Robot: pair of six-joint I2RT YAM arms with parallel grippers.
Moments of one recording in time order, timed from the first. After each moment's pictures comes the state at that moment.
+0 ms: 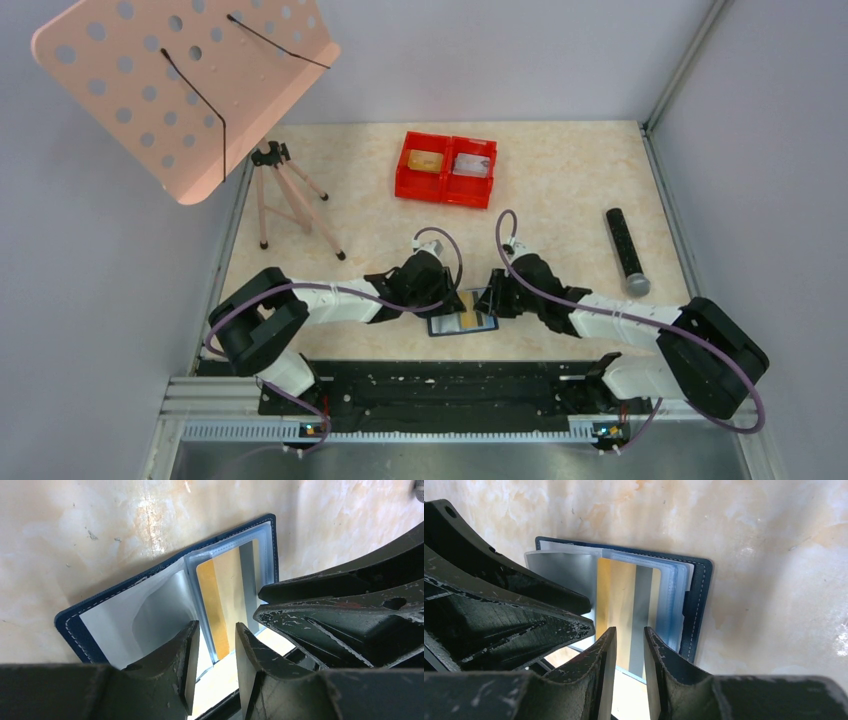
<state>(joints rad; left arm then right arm) -0.92 1.56 0.68 0.10 0.08 -0.99 0.72 1.25 0.40 0.13 -0.13 0.74</state>
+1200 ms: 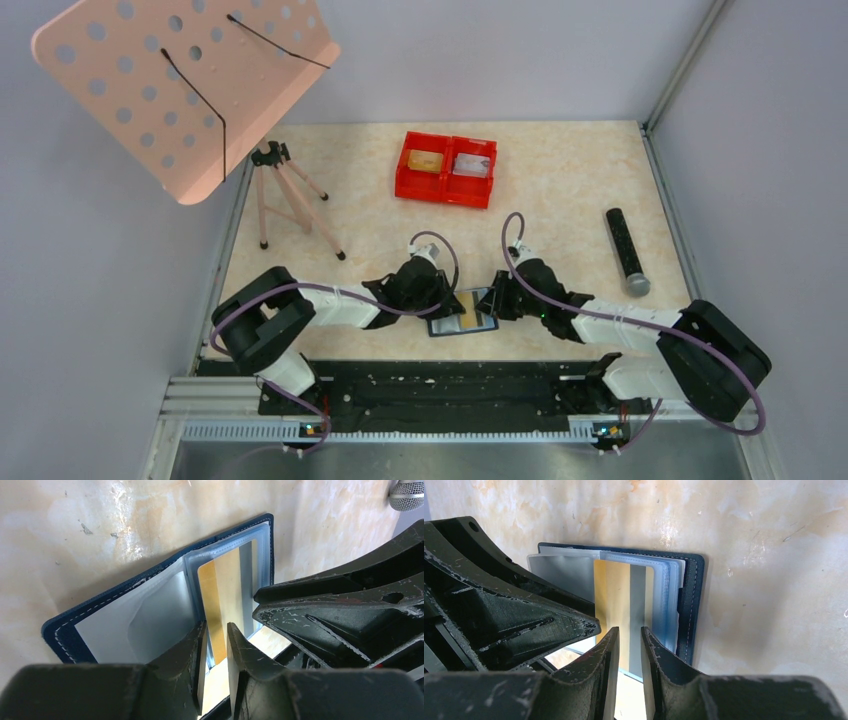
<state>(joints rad) -0.91 1.58 0.60 0.27 0.11 -1.05 0.72 1.24 0.33 0.22 -0.12 0.81</state>
